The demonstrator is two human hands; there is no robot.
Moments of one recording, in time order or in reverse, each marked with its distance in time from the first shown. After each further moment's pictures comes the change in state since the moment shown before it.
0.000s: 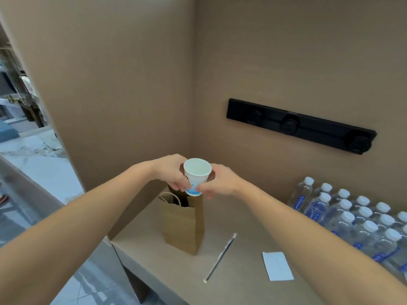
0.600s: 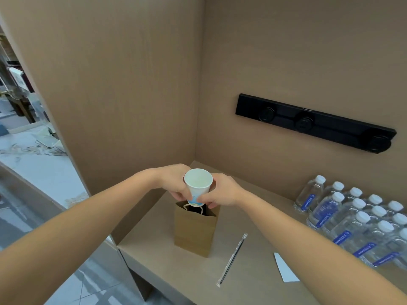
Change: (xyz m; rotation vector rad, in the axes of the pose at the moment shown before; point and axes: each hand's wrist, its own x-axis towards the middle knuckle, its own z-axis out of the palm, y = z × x) left_hand 0.010 -0.049 -0.013 -0.060 -0.108 -0.040; right_hand 0.033 -0.002 0.045 -0.003 0.017 0.147
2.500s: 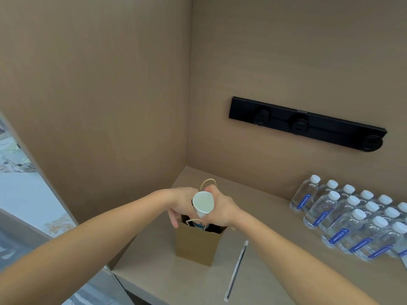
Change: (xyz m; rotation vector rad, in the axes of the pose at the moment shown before) left_hand 0.046 -0.010 0.007 0.298 -0.241 -0.160; right_hand 0.023 0.011 0.025 -0.089 0.098 0.234
